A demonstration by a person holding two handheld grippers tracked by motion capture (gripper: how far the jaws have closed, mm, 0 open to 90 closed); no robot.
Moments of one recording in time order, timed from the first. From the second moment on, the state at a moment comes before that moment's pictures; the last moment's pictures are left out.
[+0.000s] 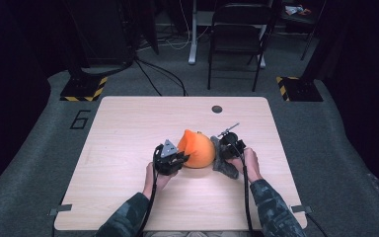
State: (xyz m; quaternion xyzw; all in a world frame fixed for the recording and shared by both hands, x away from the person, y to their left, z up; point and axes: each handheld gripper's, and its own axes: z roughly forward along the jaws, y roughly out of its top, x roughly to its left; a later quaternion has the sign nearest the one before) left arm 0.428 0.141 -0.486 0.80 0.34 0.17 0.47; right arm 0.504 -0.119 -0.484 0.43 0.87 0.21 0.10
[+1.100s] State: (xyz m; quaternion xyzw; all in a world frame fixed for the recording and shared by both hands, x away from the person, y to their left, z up) left arm 0.429 0.142 -0.480 0.81 0.32 0.18 0.45; right arm 0.482 -0.097 -0.433 0.37 0.87 0.29 0.13
